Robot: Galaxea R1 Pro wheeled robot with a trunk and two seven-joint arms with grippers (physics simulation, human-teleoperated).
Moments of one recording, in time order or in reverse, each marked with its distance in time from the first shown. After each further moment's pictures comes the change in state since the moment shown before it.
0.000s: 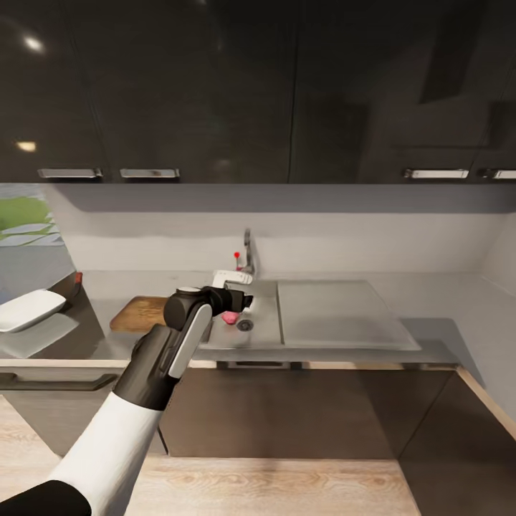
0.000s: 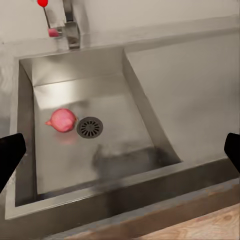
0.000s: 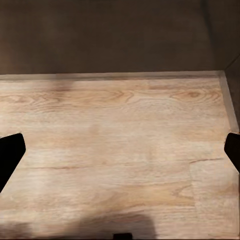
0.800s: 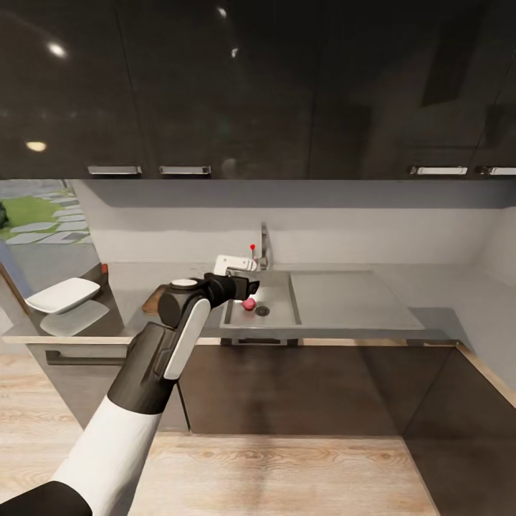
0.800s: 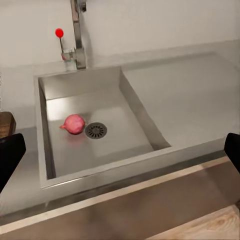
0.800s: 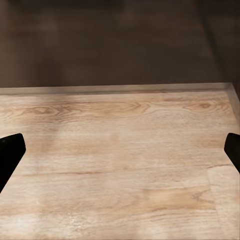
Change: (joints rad) left arm -0.001 -0.016 -0.013 -0.136 0.005 0.007 -0.003; right arm 0.000 -0.004 -0.001 -0.004 0.002 -0.140 0.004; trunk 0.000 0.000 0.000
